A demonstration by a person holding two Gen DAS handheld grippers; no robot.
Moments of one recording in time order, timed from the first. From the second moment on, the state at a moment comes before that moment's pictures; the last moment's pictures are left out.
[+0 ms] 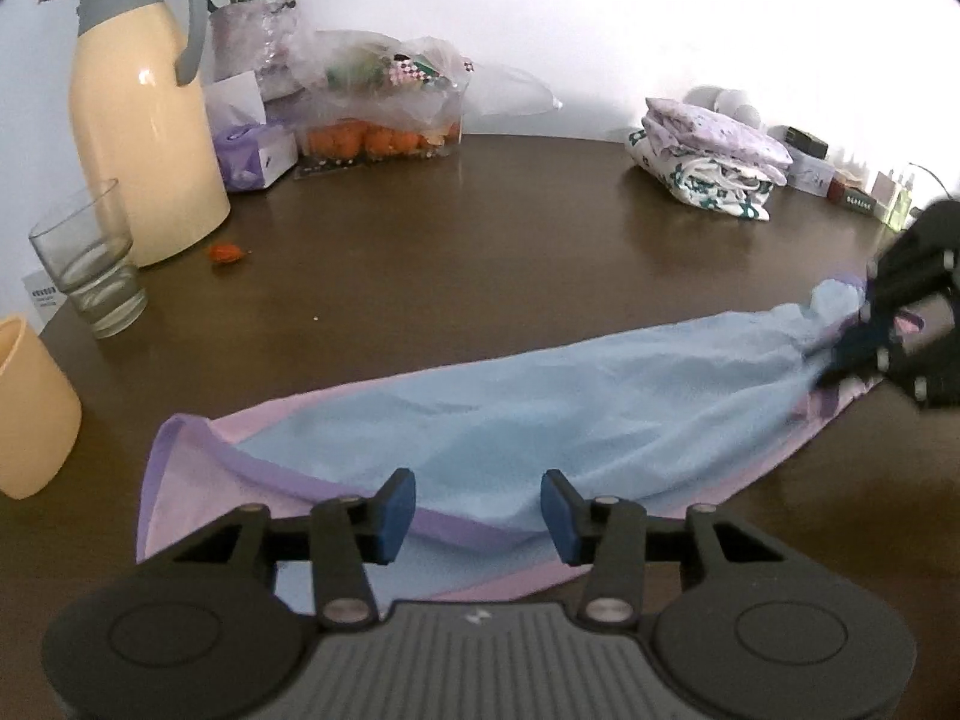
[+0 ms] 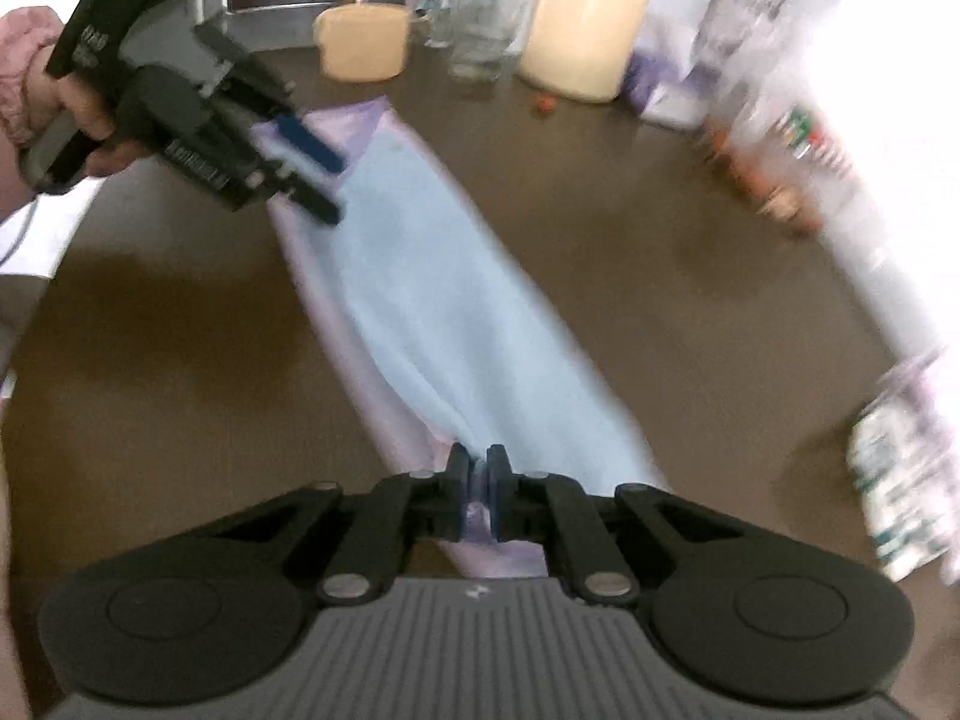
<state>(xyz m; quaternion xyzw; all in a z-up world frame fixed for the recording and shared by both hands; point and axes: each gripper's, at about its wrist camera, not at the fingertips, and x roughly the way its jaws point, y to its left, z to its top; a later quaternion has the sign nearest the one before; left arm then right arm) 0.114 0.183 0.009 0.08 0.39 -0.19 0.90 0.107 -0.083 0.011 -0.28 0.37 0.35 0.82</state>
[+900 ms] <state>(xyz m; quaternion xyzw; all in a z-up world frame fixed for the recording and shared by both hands) 0.122 0.162 -0.009 0.06 0.39 -0.22 0.89 0.135 -0.111 -0.012 -0.12 0.41 0.32 0.85</state>
